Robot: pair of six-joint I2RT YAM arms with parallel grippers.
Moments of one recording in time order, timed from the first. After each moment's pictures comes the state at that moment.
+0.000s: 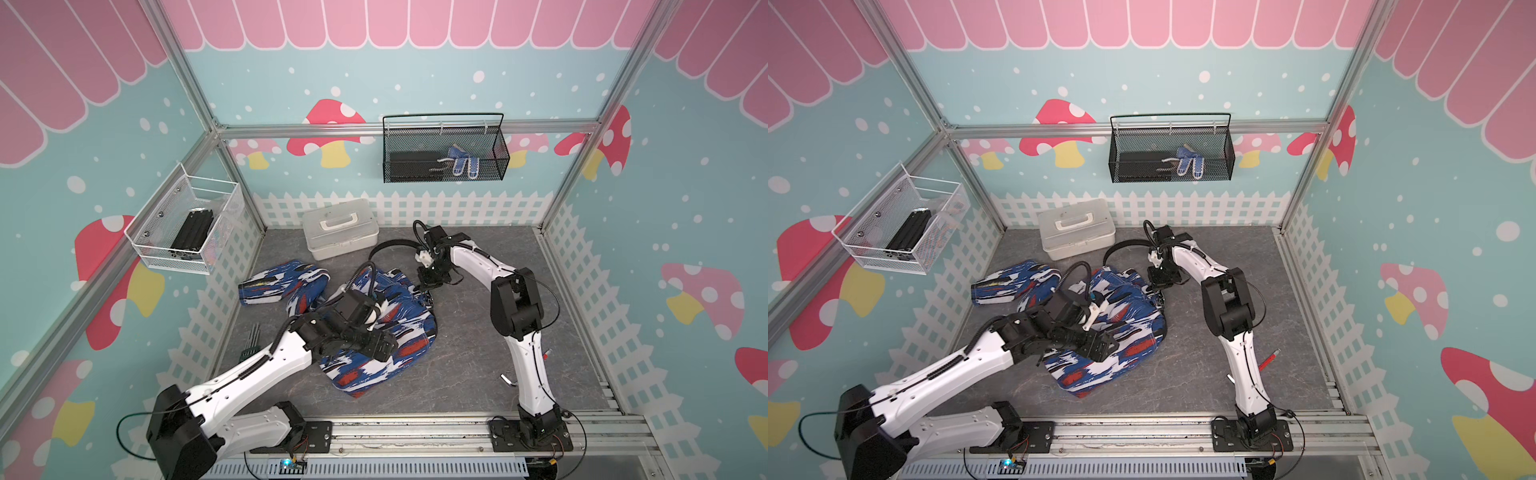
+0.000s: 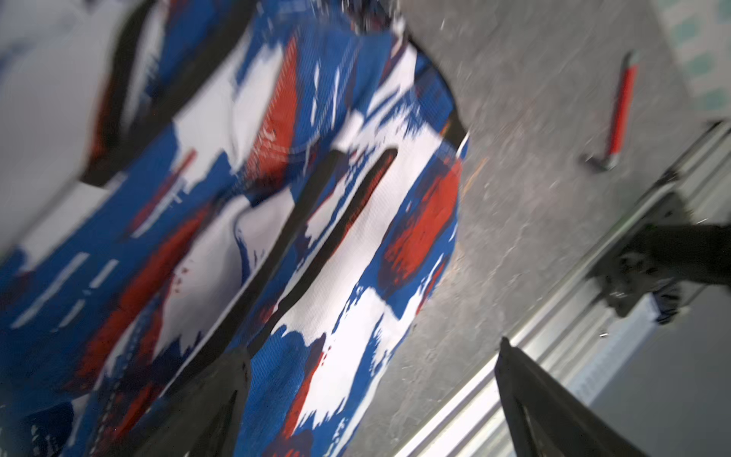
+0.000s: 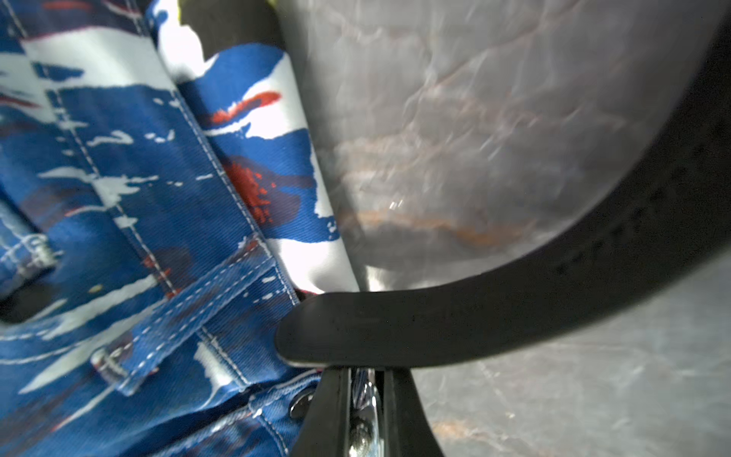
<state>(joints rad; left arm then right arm) -0.79 1.23 0.87 -0.71 0.11 -0.26 0.42 2.33 2.01 -1.04 -0.26 0.09</state>
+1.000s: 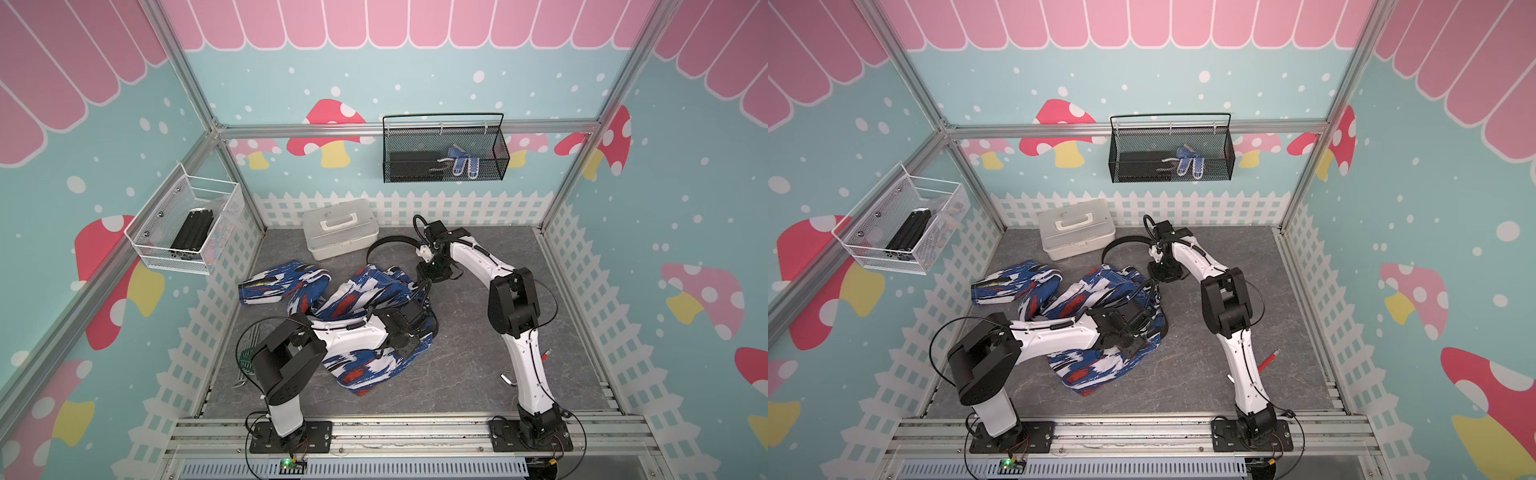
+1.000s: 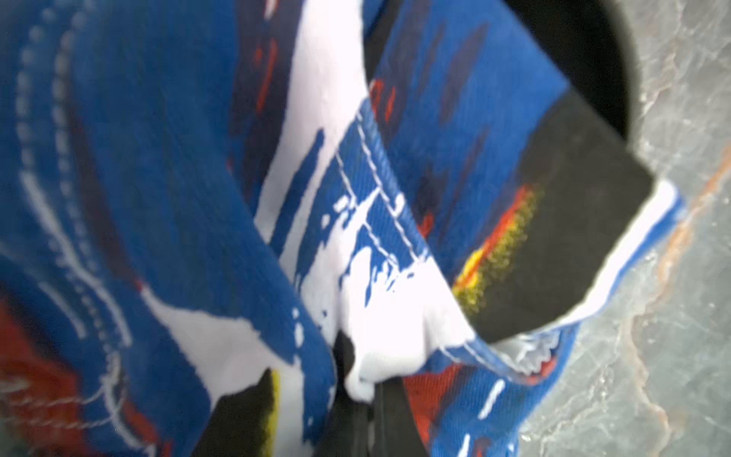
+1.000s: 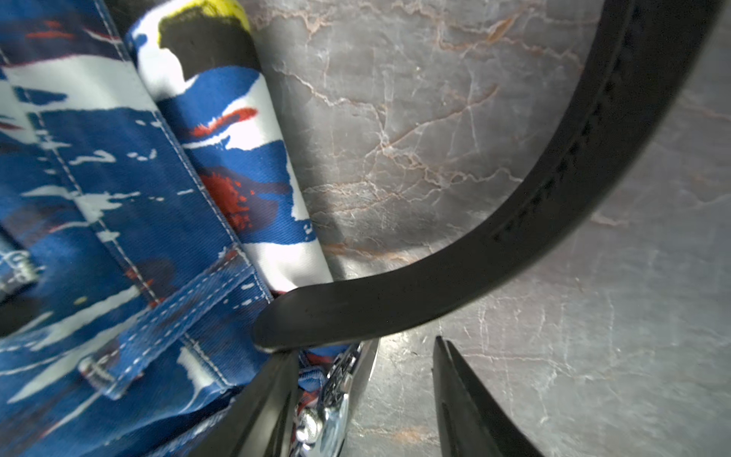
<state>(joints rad) -0.91 1.79 1.07 -0.48 -0.12 -0.09 0.42 2.33 2.05 -1.08 -0.21 0.05</state>
